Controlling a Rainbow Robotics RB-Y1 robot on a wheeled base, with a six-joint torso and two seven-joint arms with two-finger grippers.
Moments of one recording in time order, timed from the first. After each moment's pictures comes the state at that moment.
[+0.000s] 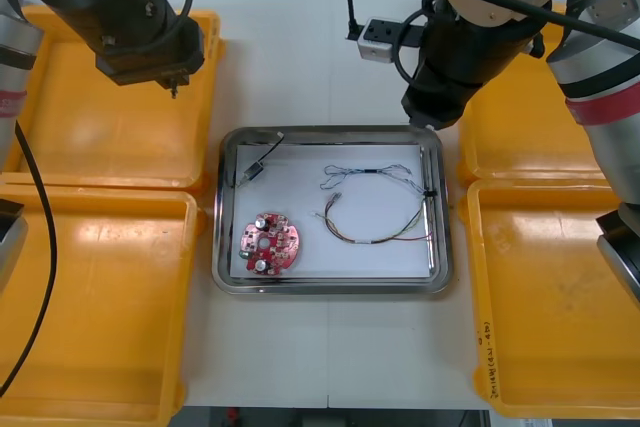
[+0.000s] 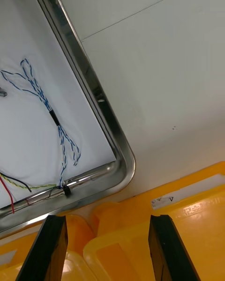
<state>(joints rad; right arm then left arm) -0.99 -0.46 0.31 -1.66 -0.63 1.92 2.00 -0.95 0.54 -0.15 -1.57 0.62 1.88 -0.93</state>
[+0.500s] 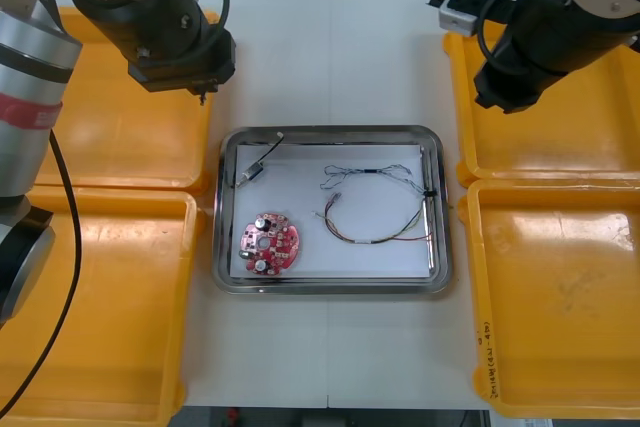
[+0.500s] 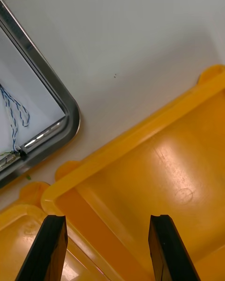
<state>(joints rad) -0.88 -0.62 0.18 -1.82 -0.65 1.92 1.96 -0.95 0.48 -0.19 -1.61 0.59 1.88 -0.93</state>
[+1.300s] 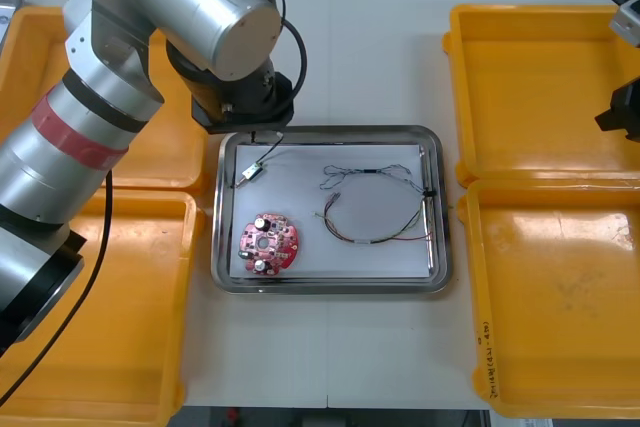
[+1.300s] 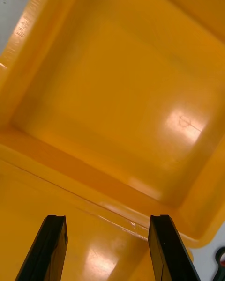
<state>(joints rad) -0.52 -0.69 -0.28 -2.01 -0.66 1.92 1.88 -0.95 0.42 -0.45 -1.64 0.56 1.82 -0.69</state>
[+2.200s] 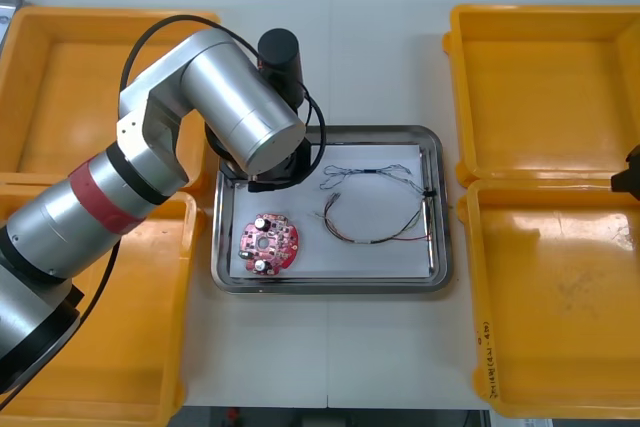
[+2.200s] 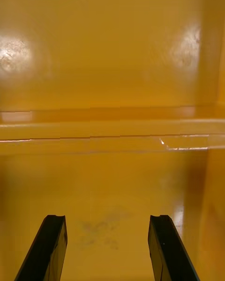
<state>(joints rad) -0.27 -0.63 -0.37 -2.12 -0.65 1.92 1.39 -0.83 0.42 -0.64 -1.64 0.47 1.62 -0.66</state>
